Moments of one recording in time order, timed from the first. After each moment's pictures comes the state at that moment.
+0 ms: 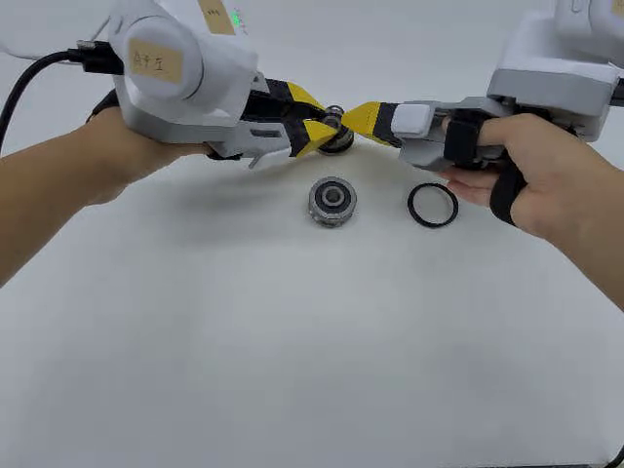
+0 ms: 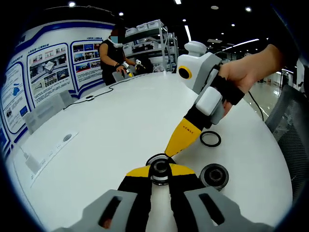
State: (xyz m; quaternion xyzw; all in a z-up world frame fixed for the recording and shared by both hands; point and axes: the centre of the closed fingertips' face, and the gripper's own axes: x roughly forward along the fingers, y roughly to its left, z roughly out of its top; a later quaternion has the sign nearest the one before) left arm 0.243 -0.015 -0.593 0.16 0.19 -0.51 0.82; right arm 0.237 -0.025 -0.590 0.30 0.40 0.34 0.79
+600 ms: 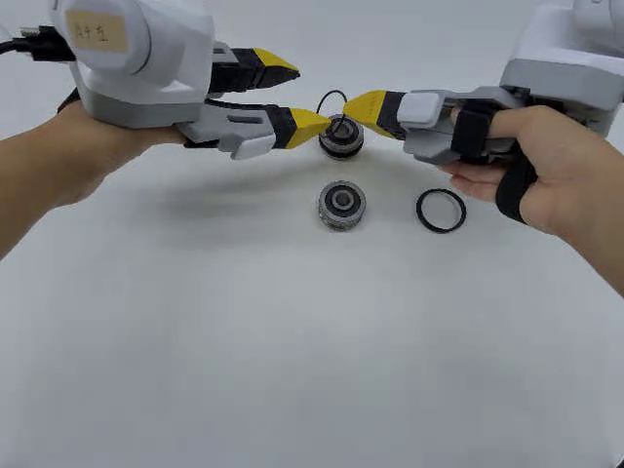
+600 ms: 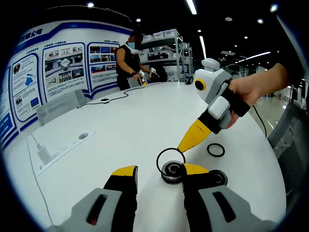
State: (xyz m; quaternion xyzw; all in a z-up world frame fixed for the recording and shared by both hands) left arm 0.249 0.008 -0.562 0.12 0.18 -0.47 0.86; right arm 0.237 -0.027 -0.562 0.33 0.38 0.35 0.79
